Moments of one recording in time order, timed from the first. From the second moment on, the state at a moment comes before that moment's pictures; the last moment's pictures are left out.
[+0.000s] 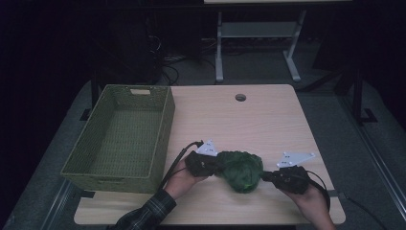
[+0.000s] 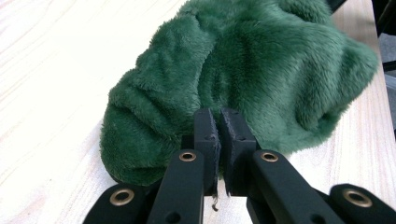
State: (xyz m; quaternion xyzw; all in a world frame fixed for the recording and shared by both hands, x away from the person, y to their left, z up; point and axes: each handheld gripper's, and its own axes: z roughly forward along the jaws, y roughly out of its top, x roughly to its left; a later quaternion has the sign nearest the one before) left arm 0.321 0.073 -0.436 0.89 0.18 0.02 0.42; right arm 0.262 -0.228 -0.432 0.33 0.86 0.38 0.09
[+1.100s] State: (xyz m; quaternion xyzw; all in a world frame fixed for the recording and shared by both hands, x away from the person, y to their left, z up) left arm 0.302 0.068 -0.435 0.89 0.16 0.01 0.42; right arm 0.294 -0.254 -0.462 0.40 0.83 0.38 0.10
